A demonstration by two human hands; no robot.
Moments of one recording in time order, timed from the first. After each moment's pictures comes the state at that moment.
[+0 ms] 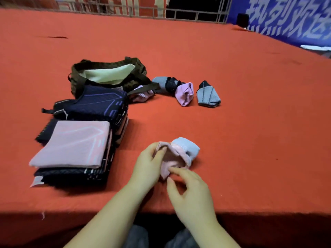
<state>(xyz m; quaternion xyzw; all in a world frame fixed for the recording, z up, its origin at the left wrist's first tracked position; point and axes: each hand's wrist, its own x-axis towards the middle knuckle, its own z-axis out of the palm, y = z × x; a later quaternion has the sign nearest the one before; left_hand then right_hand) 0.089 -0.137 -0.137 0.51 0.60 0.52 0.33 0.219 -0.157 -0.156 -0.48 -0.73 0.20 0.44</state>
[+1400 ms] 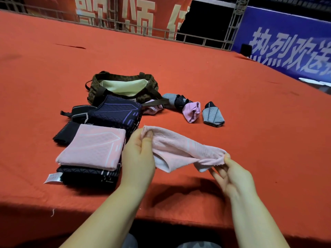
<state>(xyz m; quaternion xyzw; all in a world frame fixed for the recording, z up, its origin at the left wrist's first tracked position) 0.070 -0.163 -0.074 0.39 0.60 0.68 0.15 0.252 -0.080 -0.092 -0.54 -0.25 0.61 0.52</state>
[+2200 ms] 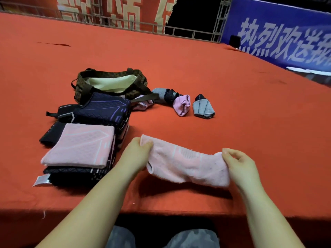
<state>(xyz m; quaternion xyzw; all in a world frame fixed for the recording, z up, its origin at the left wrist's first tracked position) 0.055 -0.130 -0.101 0.42 0.73 0.43 0.32 0.300 -0.086 -0.101 -0.63 -0.52 0.36 0.45</state>
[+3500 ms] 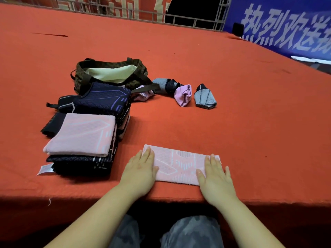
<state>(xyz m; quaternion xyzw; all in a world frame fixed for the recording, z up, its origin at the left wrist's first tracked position) 0.067 -0.163 -0.165 0.65 0.75 0.04 0.12 0.279 -0.124 -0.163 -0.65 -0.75 0.11 -0.01</state>
